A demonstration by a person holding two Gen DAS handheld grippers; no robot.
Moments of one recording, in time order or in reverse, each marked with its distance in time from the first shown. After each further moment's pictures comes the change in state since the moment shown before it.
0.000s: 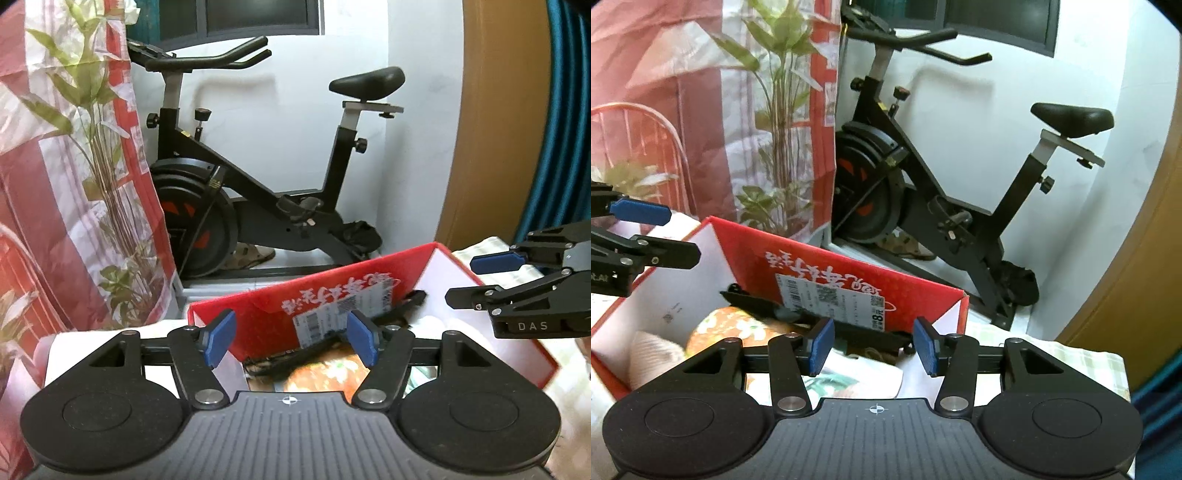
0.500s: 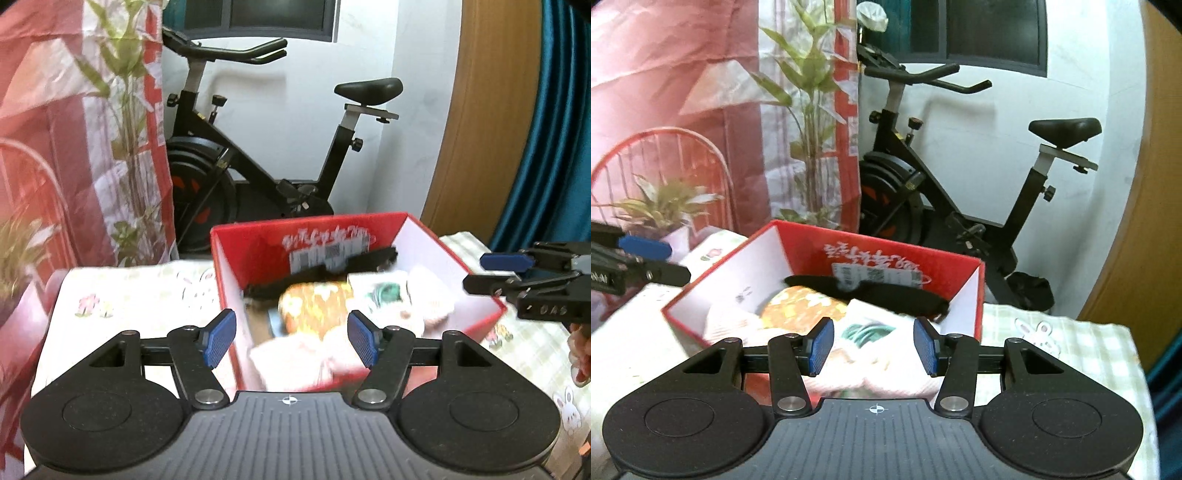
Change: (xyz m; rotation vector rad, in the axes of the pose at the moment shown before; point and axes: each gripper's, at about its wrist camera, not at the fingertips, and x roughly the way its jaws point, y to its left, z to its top) left arm -0.077 0.005 -0.075 -0.099 -0.002 -0.034; right arm -0.093 0.033 -0.065 0.052 -0.119 0.074
